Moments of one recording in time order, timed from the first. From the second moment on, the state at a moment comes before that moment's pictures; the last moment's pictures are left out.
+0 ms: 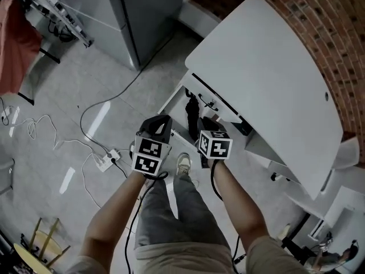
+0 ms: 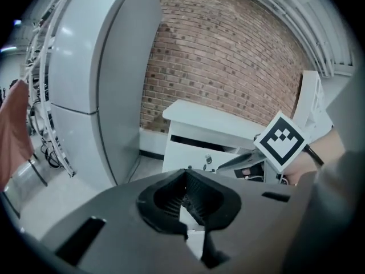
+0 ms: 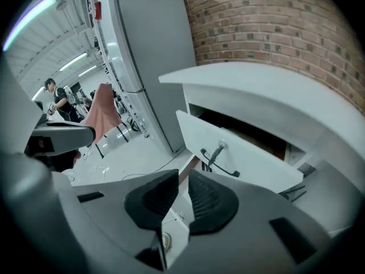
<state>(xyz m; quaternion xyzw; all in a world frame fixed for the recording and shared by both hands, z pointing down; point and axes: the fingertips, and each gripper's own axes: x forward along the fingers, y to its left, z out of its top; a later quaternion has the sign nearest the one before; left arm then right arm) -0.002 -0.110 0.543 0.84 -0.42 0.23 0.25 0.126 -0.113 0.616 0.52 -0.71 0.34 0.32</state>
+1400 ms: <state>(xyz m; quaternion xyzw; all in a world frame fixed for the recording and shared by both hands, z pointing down) -0.029 -0.082 0.110 0.90 -0.43 0.09 0.01 0.081 -0.078 0.086 0.48 -0.86 0.06 0.14</state>
